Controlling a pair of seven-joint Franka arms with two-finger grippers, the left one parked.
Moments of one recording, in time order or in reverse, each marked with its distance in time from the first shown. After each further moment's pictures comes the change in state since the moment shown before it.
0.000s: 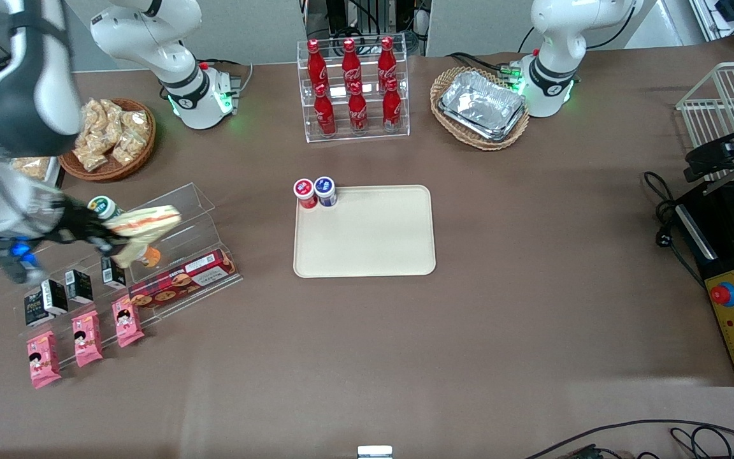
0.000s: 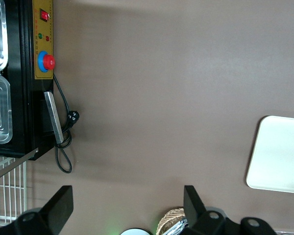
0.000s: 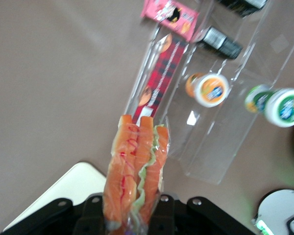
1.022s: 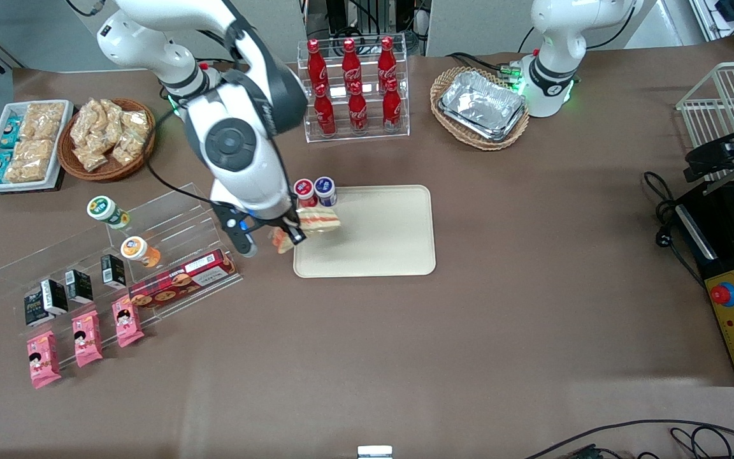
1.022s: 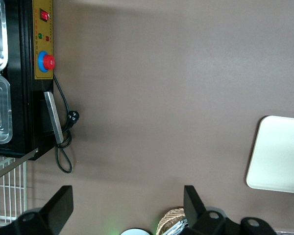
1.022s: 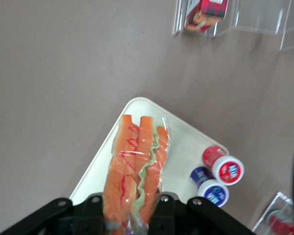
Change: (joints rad) arm 0.464 0.200 0.001 0.001 0.042 0.262 0.709
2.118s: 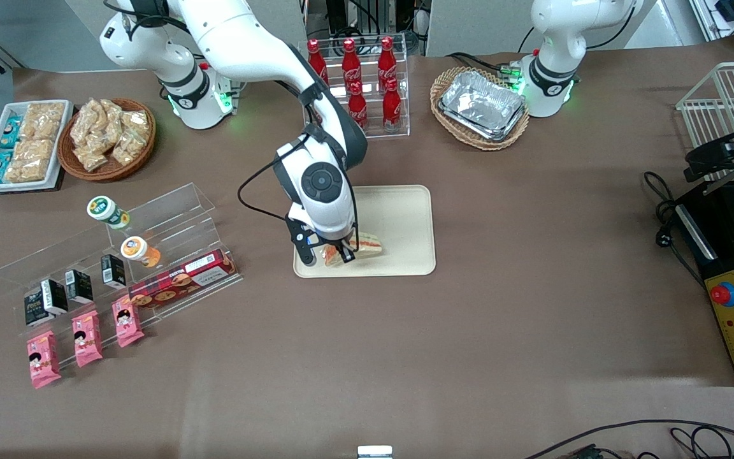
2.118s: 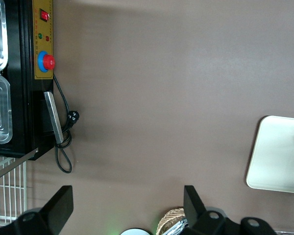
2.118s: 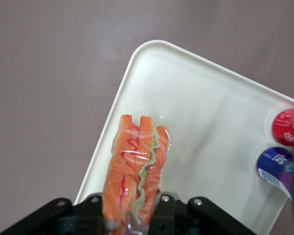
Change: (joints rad) arm 0.112 0.283 -0.003 -0.001 0.108 0.286 0.210
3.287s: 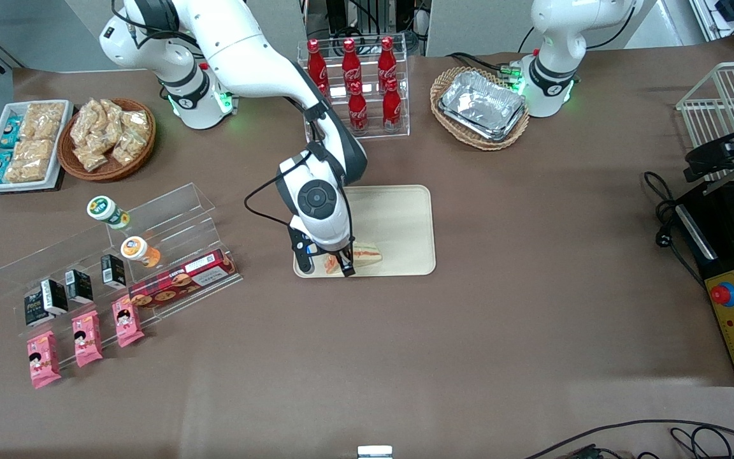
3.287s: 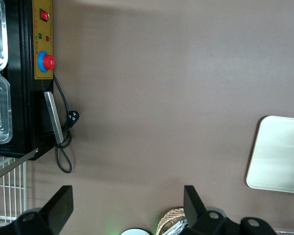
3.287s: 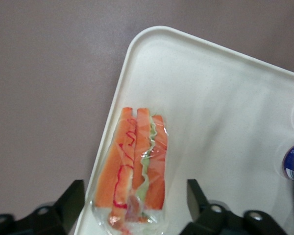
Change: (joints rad) arm -0.012 0.063 -0.003 0.000 0.089 0.069 0.010
